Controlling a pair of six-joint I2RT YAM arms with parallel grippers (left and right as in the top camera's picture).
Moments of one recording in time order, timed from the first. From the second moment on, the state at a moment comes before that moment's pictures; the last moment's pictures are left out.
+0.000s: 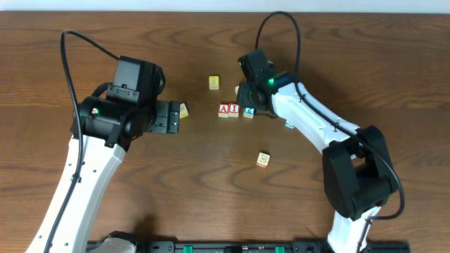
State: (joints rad) left arm -0.27 1.34 1.36 -1.14 -0.06 -0.15; right arm 0.48 1.98 1.47 -0.64 0.08 0.63
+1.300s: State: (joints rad) left arm -0.27 1.34 1.36 -1.14 -0.06 -0.15; right arm 0.45 1.98 1.30 -0.45 0.16 0.68
